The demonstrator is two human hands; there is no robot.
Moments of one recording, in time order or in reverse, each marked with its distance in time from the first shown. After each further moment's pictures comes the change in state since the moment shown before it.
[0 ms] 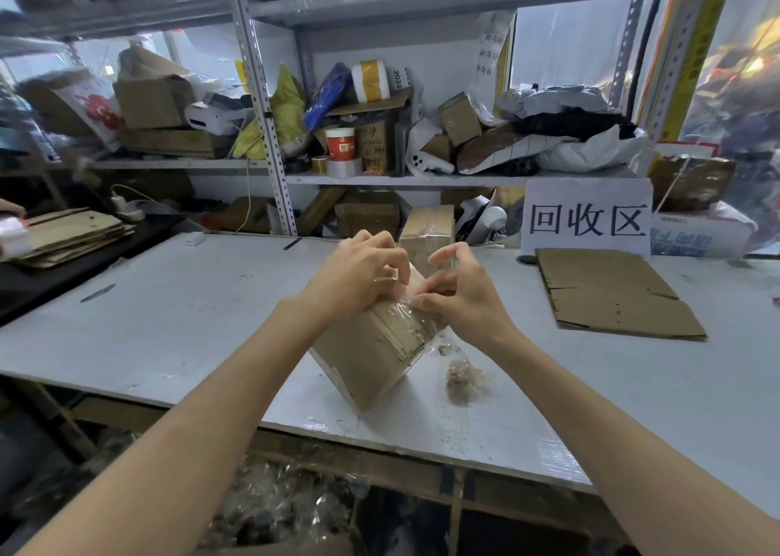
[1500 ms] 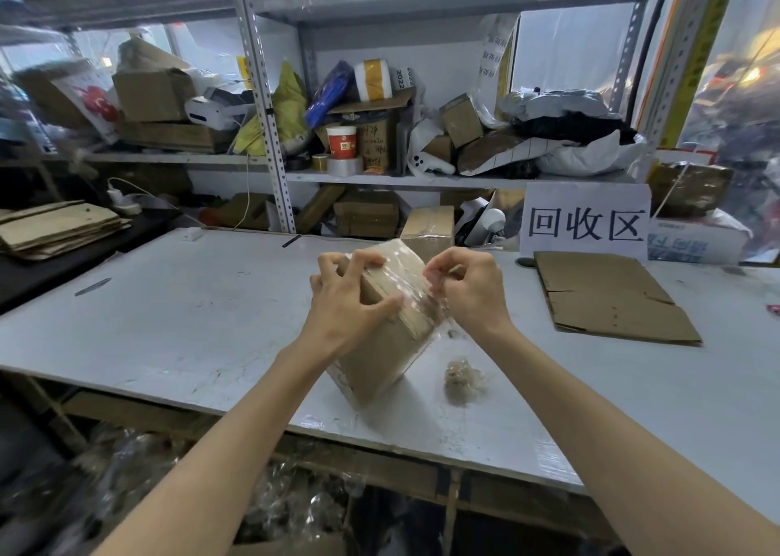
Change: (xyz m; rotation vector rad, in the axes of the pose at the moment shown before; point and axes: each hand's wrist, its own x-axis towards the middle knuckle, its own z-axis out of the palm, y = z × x) left_hand -0.028 -0.018 0.053 -0.387 0.255 -0.398; right_hand 0.010 -0.003 0.005 -0.110 0.229 -0.019
